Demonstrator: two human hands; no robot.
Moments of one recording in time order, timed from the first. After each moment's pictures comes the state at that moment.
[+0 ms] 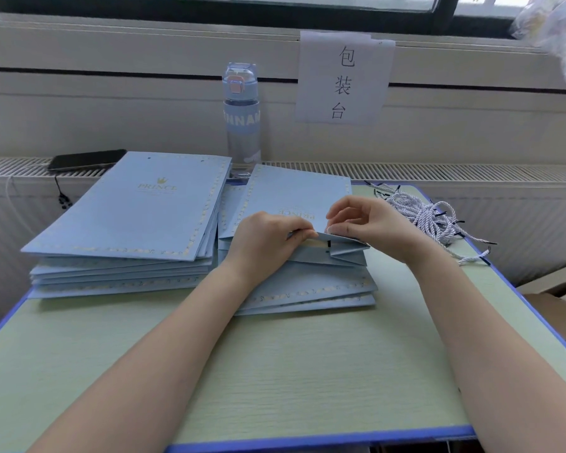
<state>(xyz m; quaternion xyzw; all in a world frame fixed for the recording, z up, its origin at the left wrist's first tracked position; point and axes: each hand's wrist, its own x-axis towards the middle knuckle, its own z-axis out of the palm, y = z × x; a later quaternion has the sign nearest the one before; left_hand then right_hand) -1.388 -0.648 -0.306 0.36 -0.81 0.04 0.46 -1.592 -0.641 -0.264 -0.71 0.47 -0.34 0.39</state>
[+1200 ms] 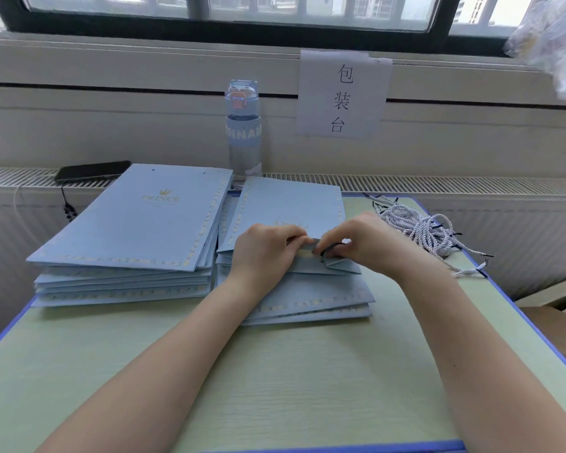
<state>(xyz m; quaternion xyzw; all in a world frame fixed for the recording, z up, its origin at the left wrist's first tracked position) -1.397 -0.637 -0.301 0.47 -0.76 0.01 0.45 -1.577 -0.633 -0.252 -0.84 0.49 -0.18 0.13</state>
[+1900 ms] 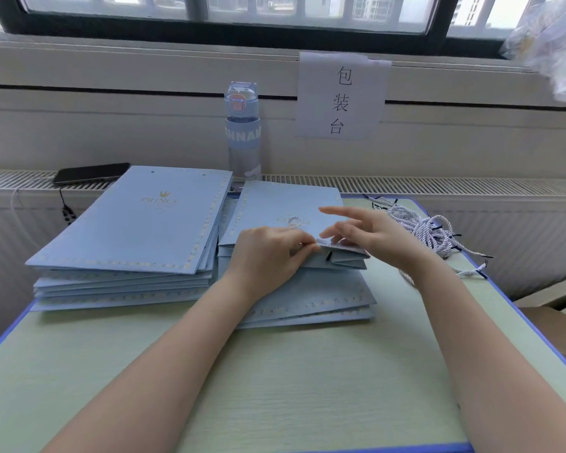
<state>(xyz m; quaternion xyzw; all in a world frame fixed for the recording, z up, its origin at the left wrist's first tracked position) -1.391 -0.637 -0.295 0.36 -0.82 0.08 0.44 -1.593 -0.631 -0.252 -0.73 0.46 -0.32 0.39</state>
